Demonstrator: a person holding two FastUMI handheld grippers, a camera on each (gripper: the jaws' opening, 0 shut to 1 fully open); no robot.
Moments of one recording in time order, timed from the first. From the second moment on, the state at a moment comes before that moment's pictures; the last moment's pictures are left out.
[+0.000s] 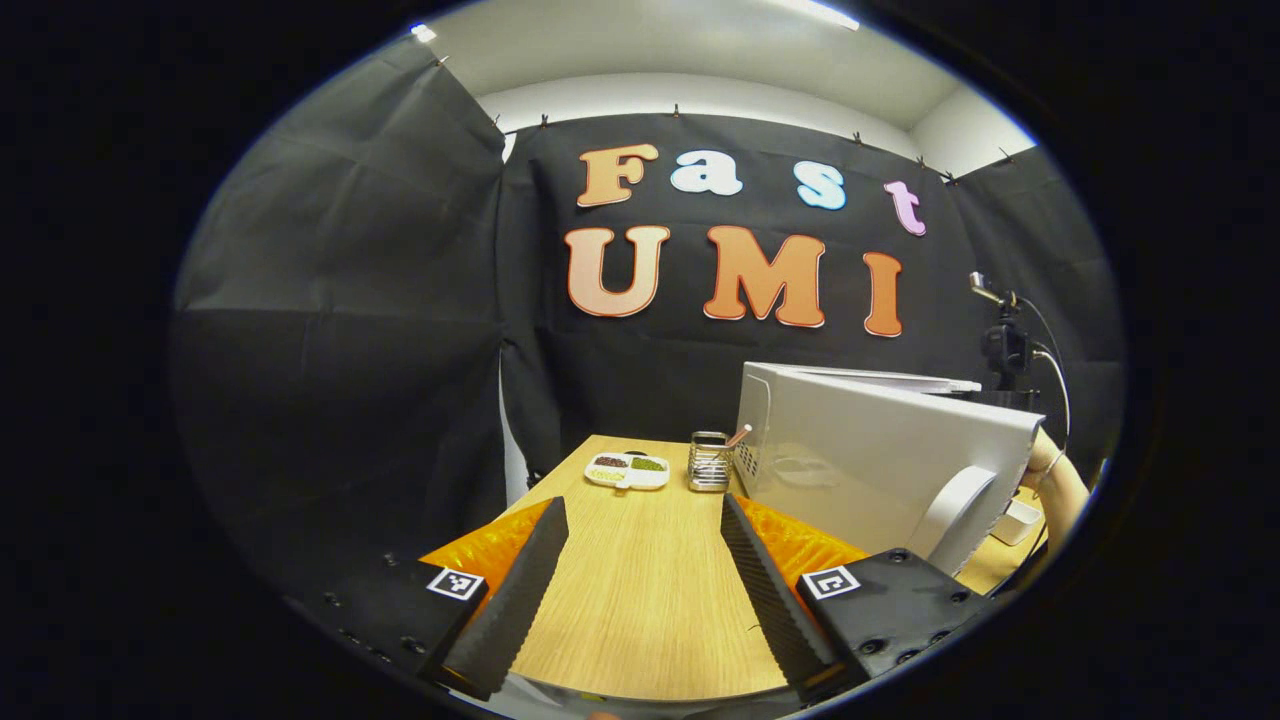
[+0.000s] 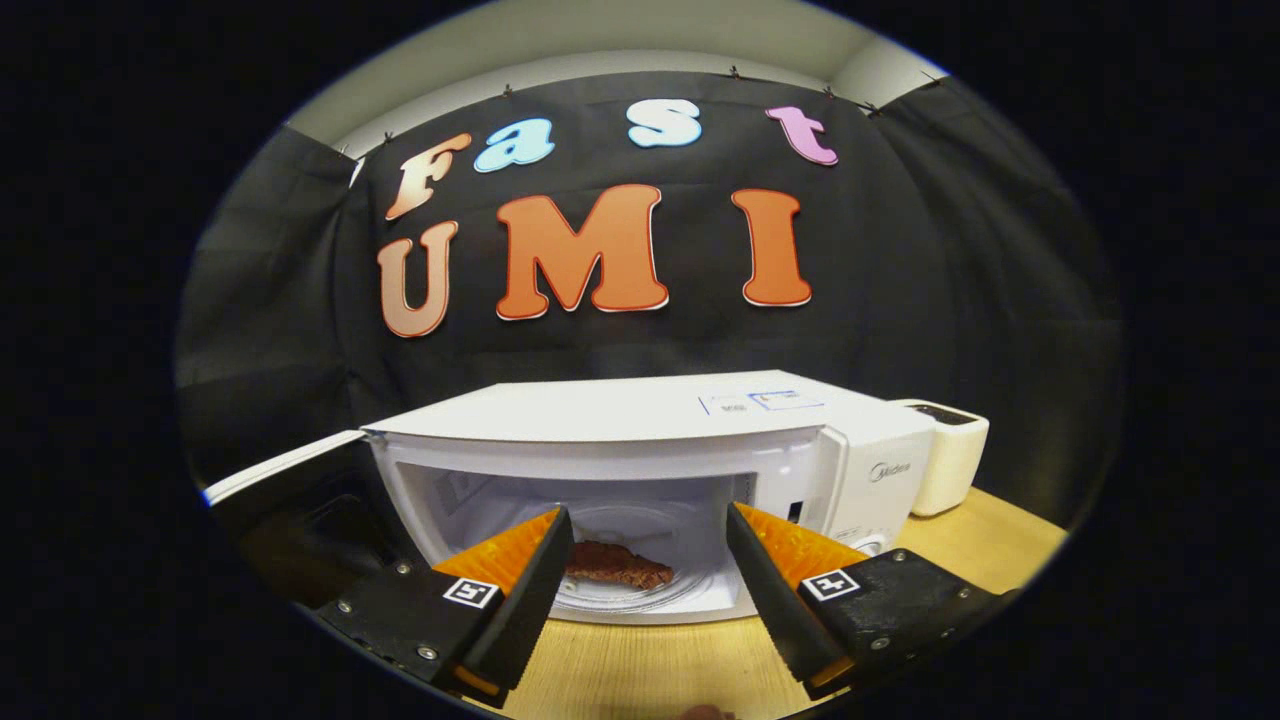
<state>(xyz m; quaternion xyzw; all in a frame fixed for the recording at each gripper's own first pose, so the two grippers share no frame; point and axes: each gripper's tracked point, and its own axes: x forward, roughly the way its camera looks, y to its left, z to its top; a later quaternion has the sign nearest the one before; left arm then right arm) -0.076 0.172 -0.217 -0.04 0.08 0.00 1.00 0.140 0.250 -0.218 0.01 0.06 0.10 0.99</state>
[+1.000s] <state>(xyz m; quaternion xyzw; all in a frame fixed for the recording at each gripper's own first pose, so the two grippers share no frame) -0.063 0.015 -0.230 -0.05 0.12 -0.15 0.98 0.017 0.083 -0.096 0.01 -0.01 0.06 1.00</state>
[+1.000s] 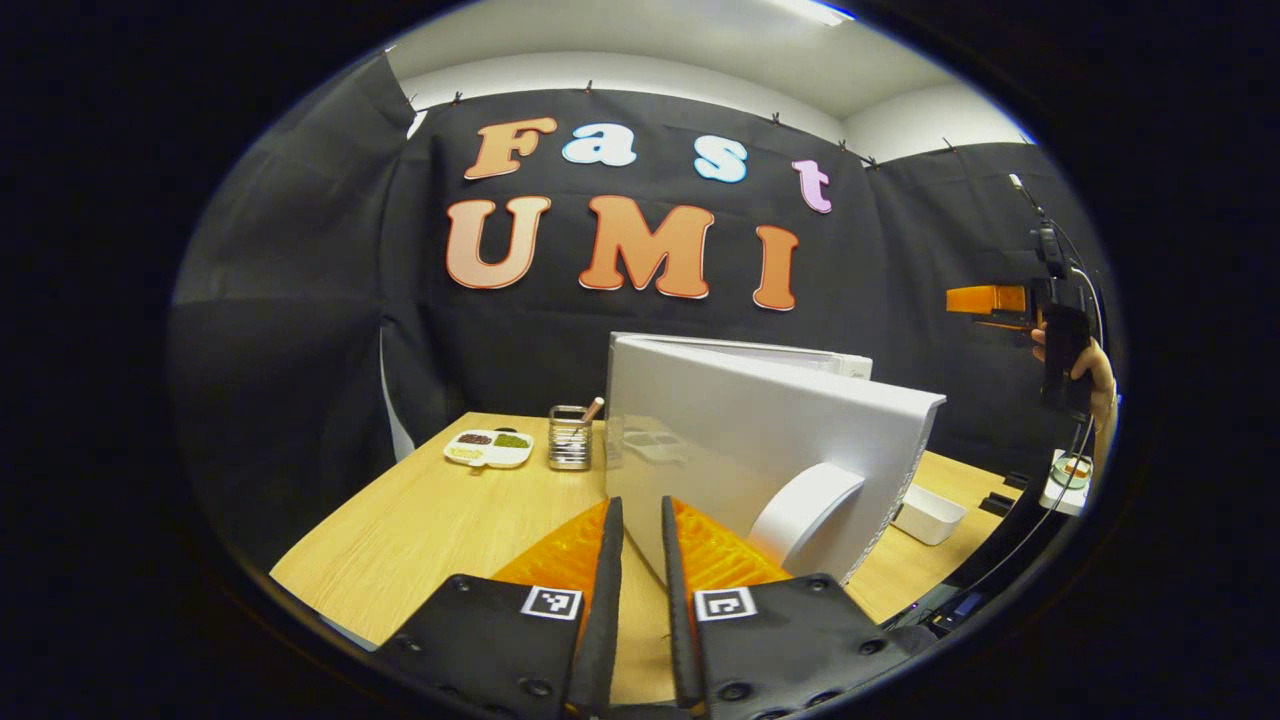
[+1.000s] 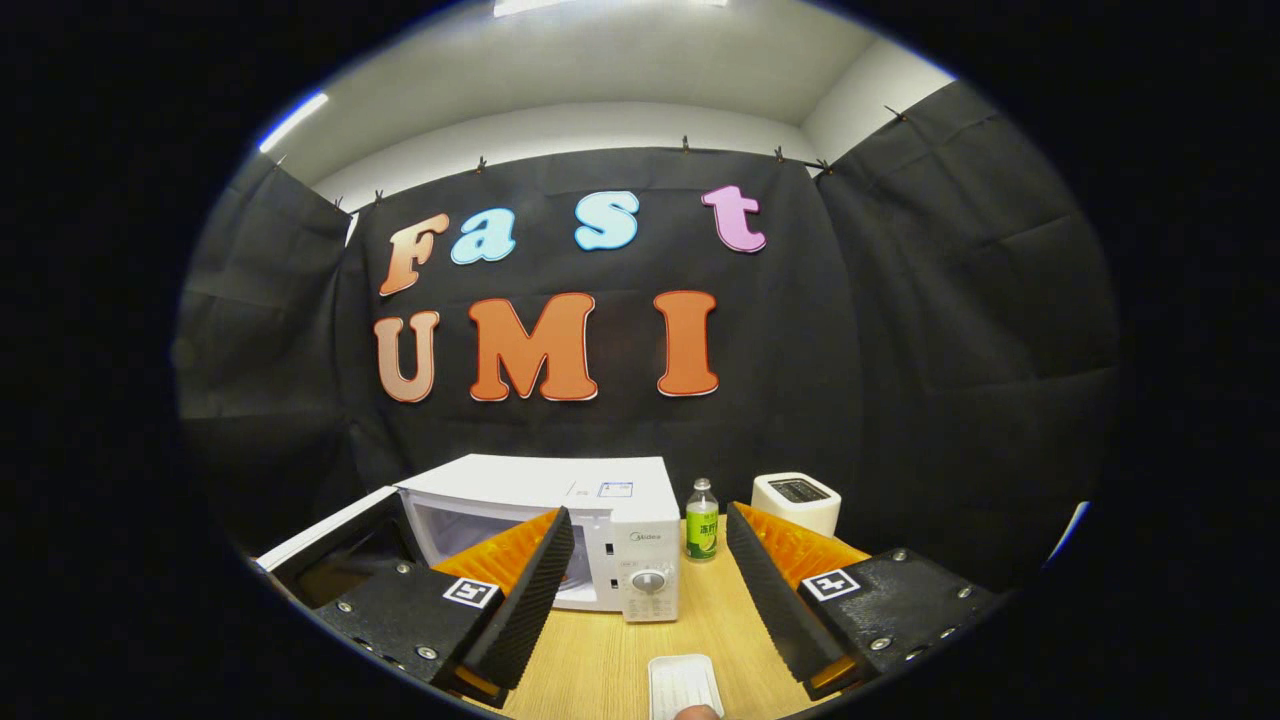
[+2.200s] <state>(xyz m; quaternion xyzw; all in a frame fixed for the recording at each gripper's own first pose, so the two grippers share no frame) 0.034 -0.174 -0.216 -0.02 0.11 -0.26 0.96 0.000 -0.015 -0.104 0.01 -0.01 0.00 1.00</state>
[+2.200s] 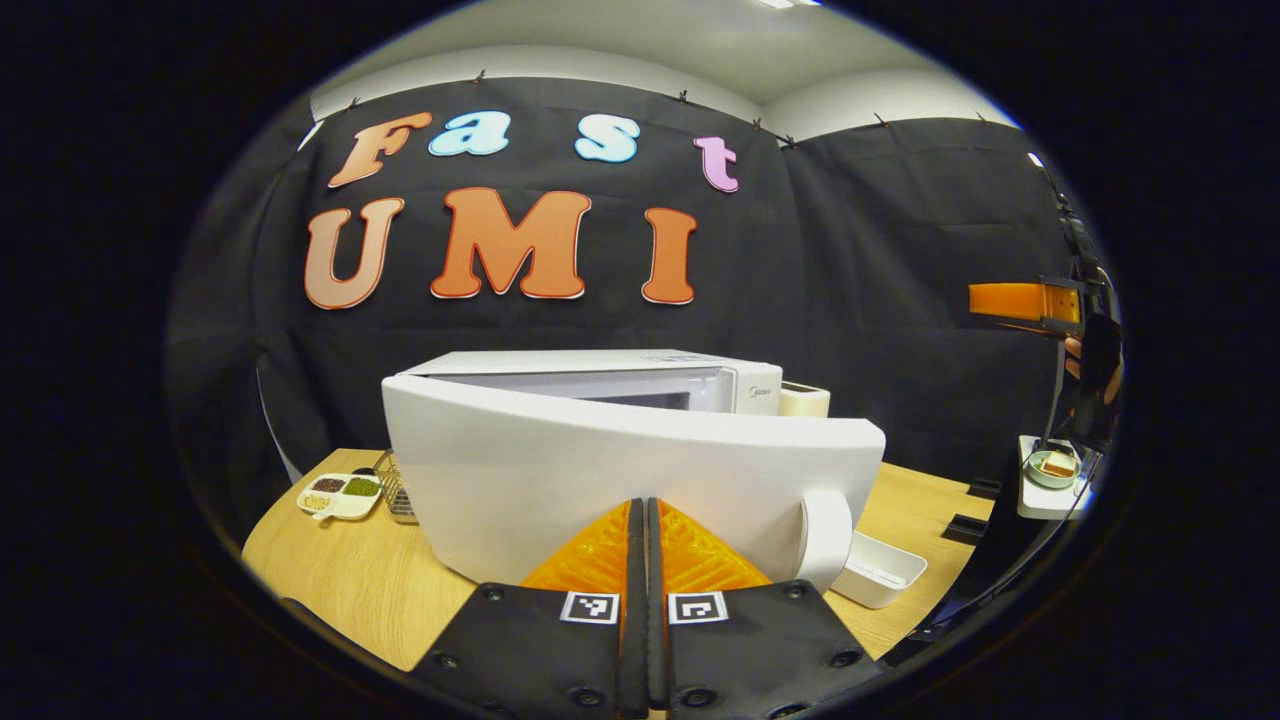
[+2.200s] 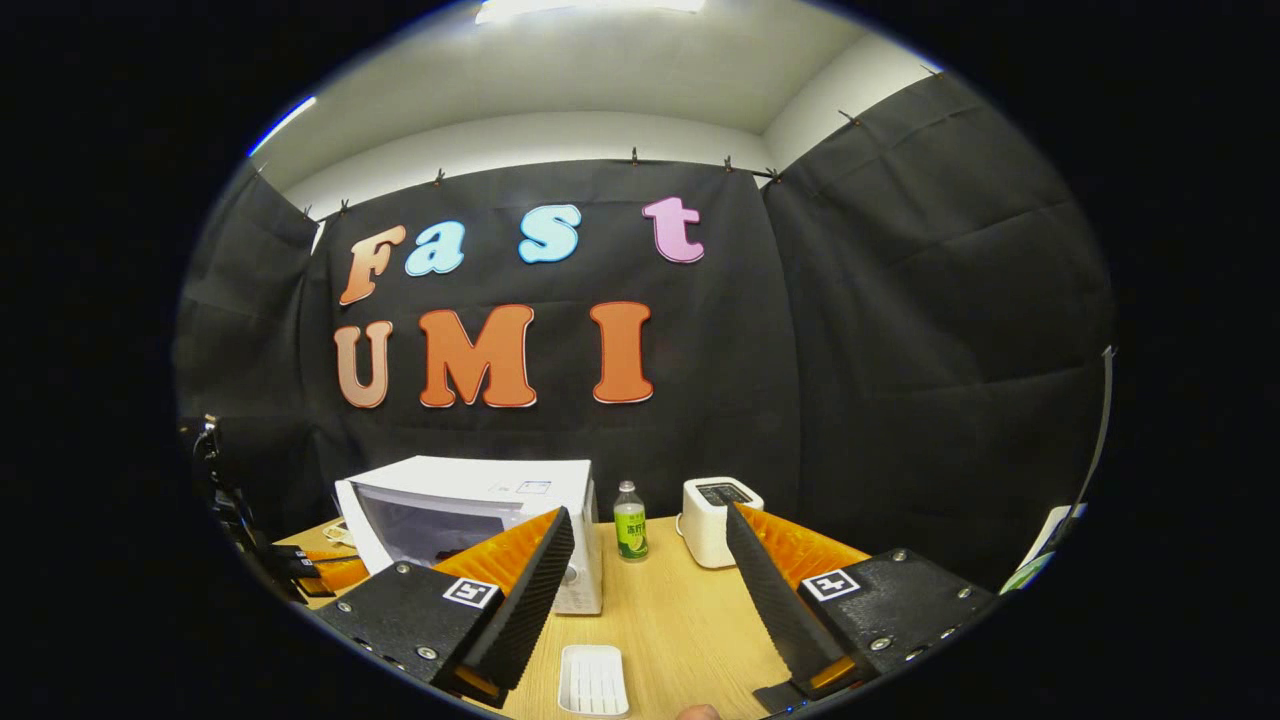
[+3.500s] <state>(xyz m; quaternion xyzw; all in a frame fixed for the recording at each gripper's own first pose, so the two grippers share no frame) 0.151 -0.246 -0.258 0.00 0.13 -0.20 0.97 0.051 -0.046 -0.169 0.01 0.04 -0.03 1.00</state>
